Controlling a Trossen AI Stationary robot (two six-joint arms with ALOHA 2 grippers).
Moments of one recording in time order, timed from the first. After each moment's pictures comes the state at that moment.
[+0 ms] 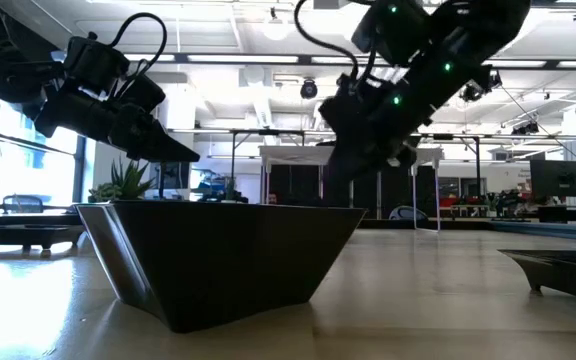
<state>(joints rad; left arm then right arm) 0.54 1.16 0.18 0.73 0.32 0.15 0.01 1.66 0.82 0.11 0.49 0.56</state>
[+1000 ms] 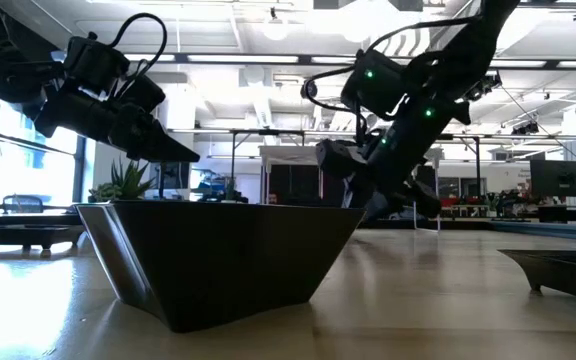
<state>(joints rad) 0.54 1.16 0.18 0.73 0.32 0.15 -0.12 1.79 0.82 0.06 0.45 1.15</state>
